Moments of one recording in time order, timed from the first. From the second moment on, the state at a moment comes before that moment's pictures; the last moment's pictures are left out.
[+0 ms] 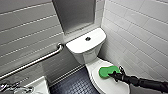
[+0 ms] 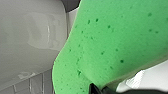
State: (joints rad) left arm 1.49 2.67 -1.94 0.20 0.16 -0.17; right arm -0.49 2.45 -1.76 0.59 0.05 0.29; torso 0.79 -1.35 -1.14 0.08
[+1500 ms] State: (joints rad) left arm 1.61 2.74 -1.99 0.21 0.16 -0.11; right arm -0.48 2.73 -2.22 0.54 -0.12 0.29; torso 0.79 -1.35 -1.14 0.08
